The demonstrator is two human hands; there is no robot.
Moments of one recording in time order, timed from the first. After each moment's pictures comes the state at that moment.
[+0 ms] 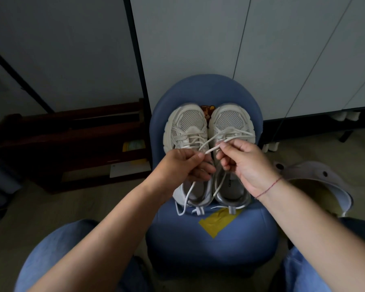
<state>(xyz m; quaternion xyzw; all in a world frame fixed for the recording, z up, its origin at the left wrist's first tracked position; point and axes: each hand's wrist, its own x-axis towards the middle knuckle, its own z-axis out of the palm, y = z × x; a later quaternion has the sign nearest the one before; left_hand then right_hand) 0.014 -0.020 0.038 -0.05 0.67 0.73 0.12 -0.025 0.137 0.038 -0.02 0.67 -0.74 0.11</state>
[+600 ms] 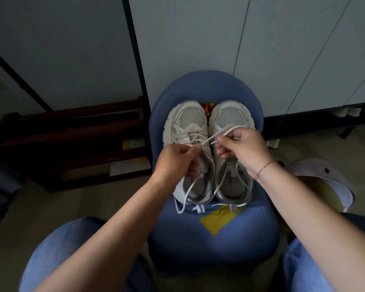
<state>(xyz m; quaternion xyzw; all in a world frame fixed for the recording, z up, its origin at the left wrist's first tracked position) -0.002 -0.016 0.025 -0.14 0.73 0.67 0.01 -0.056 0.140 0.033 -0.05 0.74 -0.67 0.07</state>
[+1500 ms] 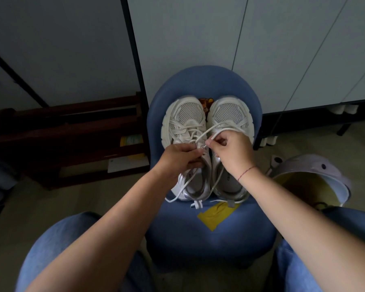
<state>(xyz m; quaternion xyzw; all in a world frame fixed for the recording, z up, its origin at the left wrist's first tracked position) -0.016 -0.015 0.008 -0.15 0.62 0.76 0.09 -0.054 0.126 0.010 -0.12 0.89 -0.43 -0.10</state>
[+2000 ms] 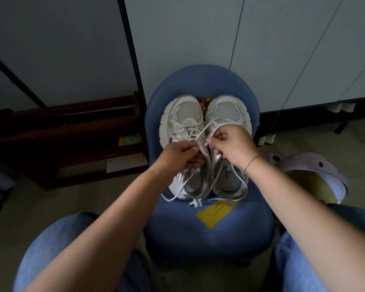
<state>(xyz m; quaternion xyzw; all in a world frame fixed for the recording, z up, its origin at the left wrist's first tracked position) -0.015 -0.020 0.007 -0.09 0.69 0.71 0.11 -0.065 0.135 0.017 -0.12 0.86 -0.49 0.02</state>
